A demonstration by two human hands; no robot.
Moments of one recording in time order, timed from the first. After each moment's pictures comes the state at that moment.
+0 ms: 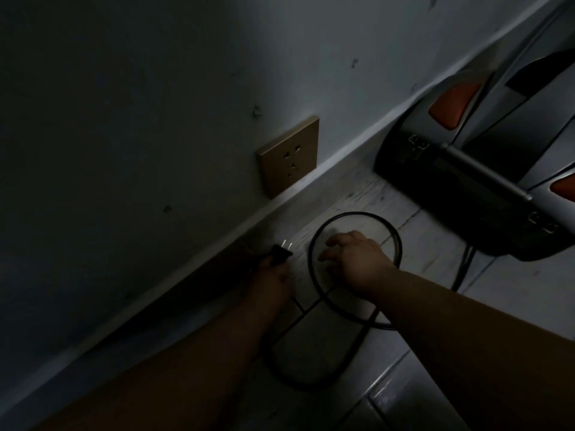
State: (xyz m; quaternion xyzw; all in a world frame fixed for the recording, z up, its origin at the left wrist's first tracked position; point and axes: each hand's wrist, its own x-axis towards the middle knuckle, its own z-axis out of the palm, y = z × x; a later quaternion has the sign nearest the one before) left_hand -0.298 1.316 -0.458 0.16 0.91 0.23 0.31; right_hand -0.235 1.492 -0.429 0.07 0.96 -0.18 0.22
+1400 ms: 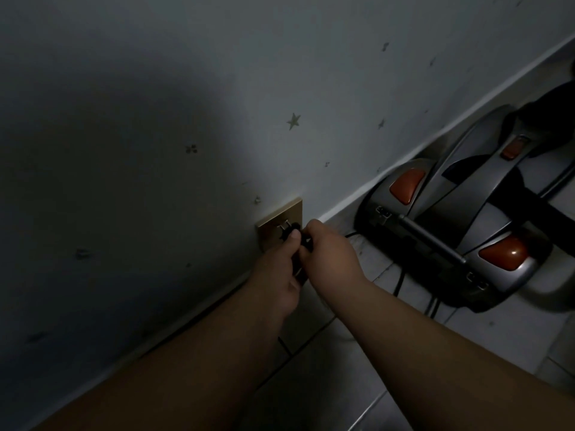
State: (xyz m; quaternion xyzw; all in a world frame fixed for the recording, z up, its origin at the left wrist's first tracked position) left_hand -0.308 1.394 -0.304 -0.20 0.49 0.76 0.39; right_hand -0.269 1.472 -0.292 0.22 0.91 -0.36 -0.06
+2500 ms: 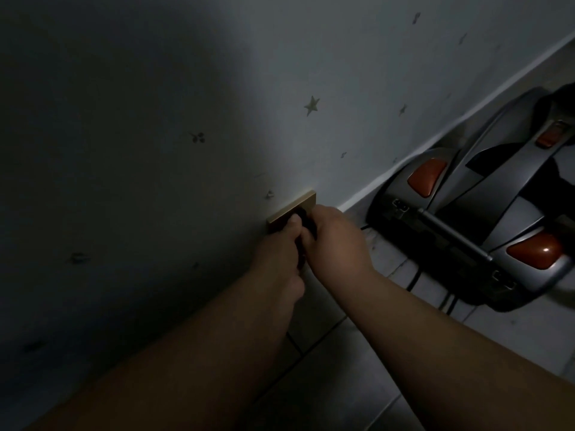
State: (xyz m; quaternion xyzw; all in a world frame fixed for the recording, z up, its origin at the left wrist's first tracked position) left_hand -0.329 1.394 -0.286 -0.22 0.57 0.71 0.35; right_hand -0.287 1.467 -0.292 0.19 0.93 -0.30 -0.11
